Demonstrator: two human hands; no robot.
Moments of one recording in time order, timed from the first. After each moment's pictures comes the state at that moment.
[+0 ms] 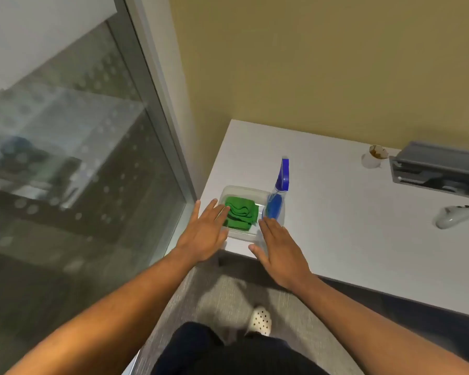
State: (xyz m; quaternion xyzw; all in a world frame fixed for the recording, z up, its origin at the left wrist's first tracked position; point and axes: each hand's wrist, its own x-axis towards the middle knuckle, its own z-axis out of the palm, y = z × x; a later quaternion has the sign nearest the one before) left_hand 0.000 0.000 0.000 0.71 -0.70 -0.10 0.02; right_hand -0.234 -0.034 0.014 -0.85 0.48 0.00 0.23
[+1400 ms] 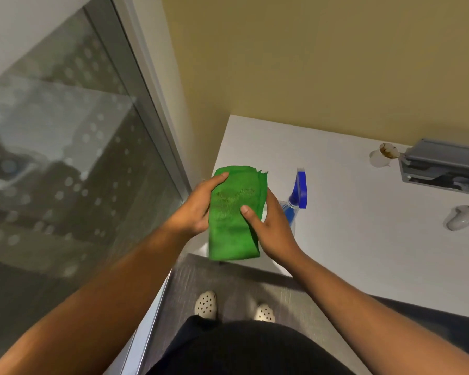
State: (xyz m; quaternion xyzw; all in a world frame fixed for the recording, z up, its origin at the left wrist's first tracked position) left_hand 0.051 -0.101 0.058 0.47 -0.11 -0.71 0.51; right_hand -0.142 -0.098 0.056 -0.66 0.48 -0.26 0.51
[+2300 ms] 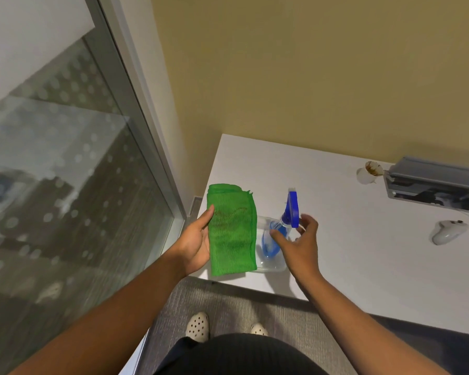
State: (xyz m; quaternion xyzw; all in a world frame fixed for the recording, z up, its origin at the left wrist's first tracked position) left_hand 0.042 -0.071 0.043 0.42 -0.07 -0.75 0.51; right_hand -0.197 -0.116 0.035 -0.52 0.65 -0.32 0.45
